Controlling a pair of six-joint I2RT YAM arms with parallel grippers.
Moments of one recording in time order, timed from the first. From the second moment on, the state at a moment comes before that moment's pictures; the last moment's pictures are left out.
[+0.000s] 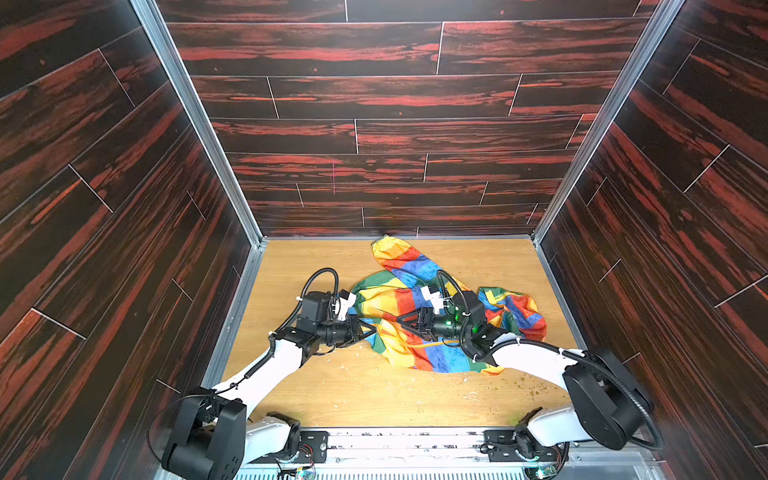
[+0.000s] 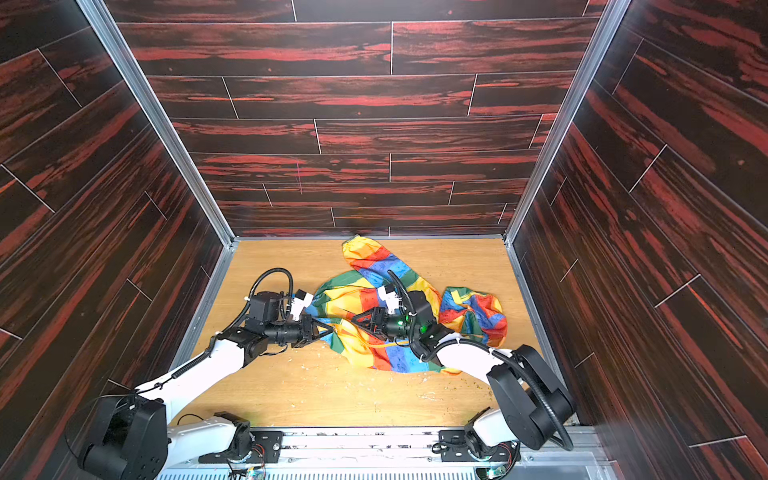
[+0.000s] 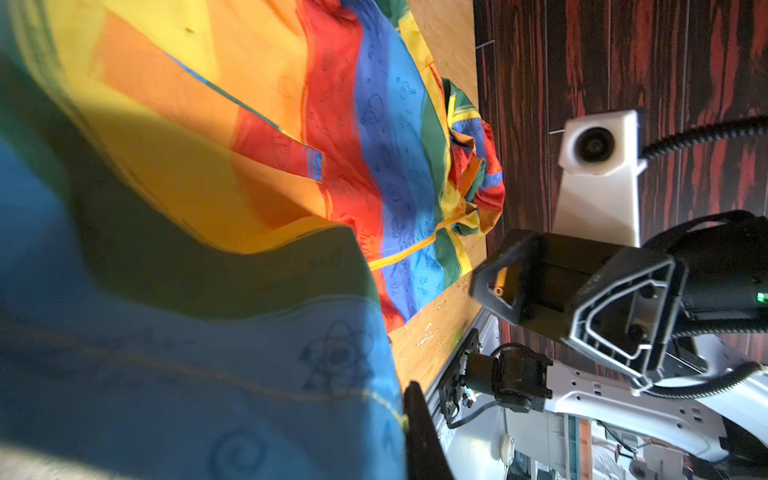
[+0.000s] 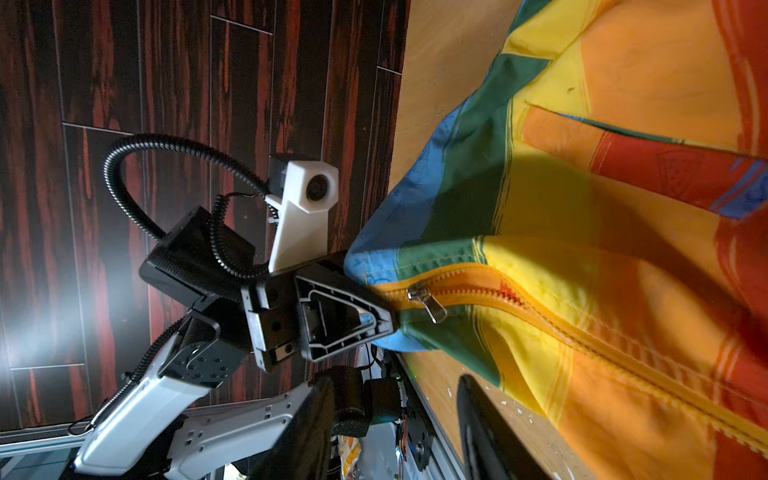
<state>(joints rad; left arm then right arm) -0.33 1.24 0.63 -0.08 0.81 -0.72 0.66 1.48 0.65 0.51 -0.68 1.16</state>
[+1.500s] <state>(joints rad) -0.37 1.24 0.65 0.05 0.87 -0.78 0.74 1.66 0.55 1.10 -0.58 1.48</state>
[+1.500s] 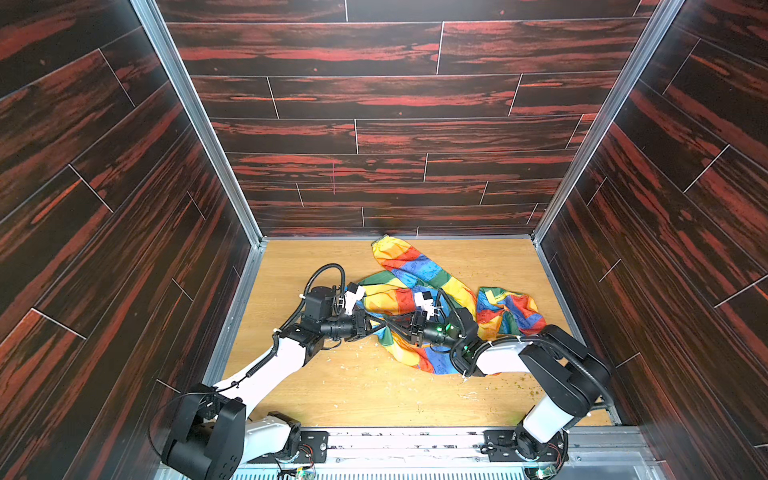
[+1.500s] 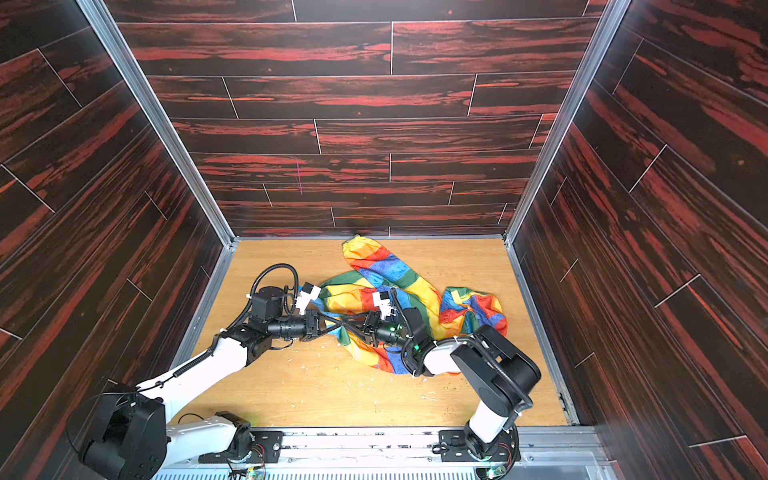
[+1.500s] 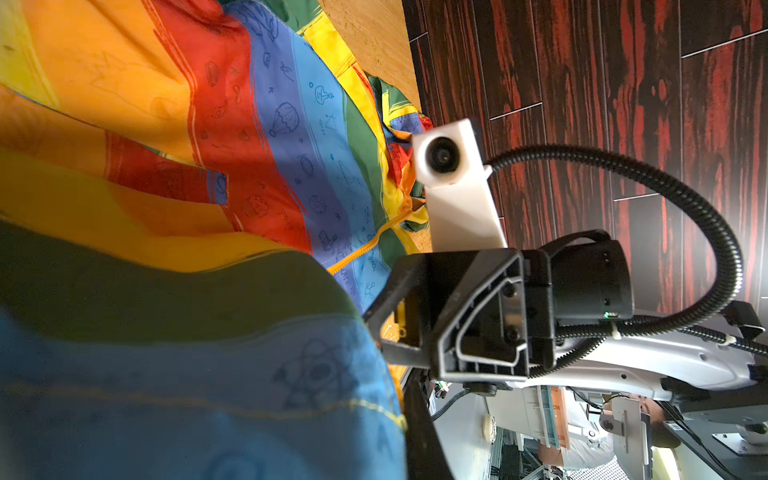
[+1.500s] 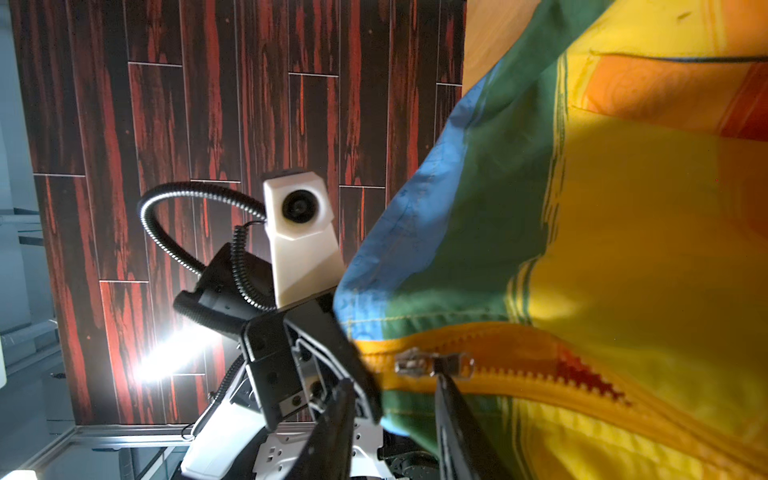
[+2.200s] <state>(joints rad) -0.37 1.23 0.65 0.00 0.83 -0.77 0.79 1.64 0.52 1.08 -0.56 1.47</state>
